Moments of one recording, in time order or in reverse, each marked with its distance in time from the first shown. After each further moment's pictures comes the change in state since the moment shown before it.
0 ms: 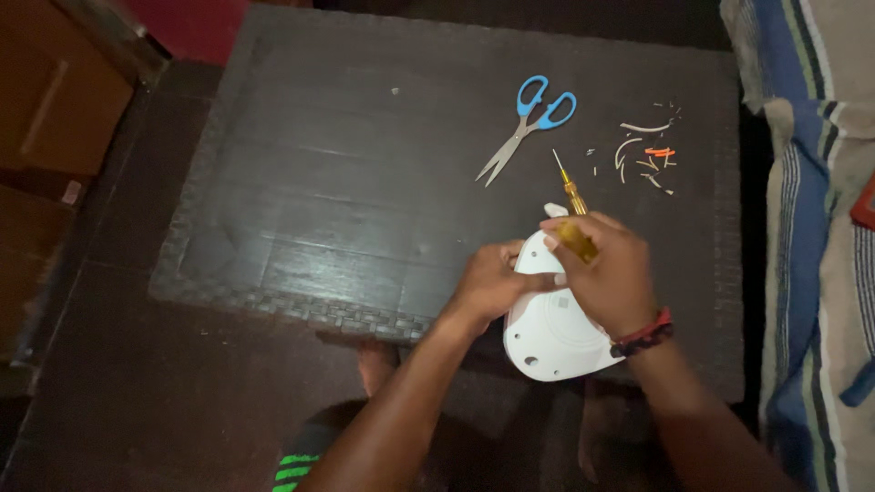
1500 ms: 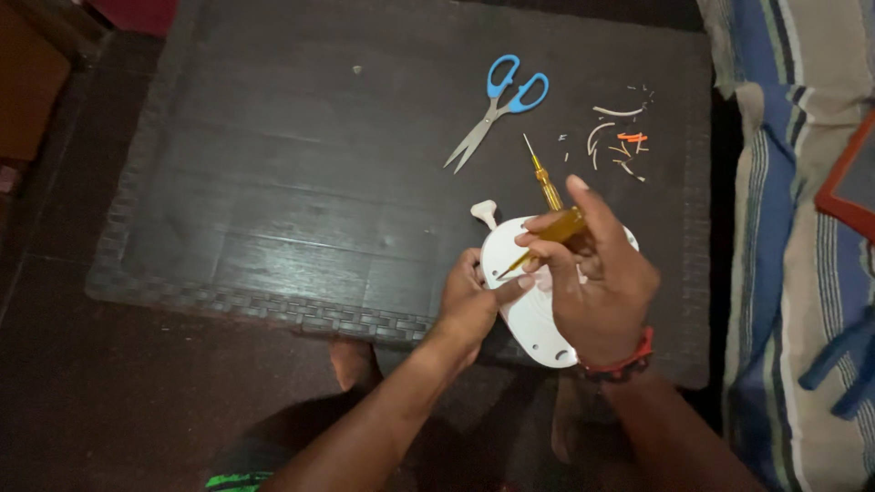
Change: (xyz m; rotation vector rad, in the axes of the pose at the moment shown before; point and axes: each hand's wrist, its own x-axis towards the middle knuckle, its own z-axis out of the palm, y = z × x) left_hand 0.000 -0.049 0.031 -0.402 0.198 -0.017; right_hand -0.023 -0.033 -0.012 0.358 0.165 -0.247
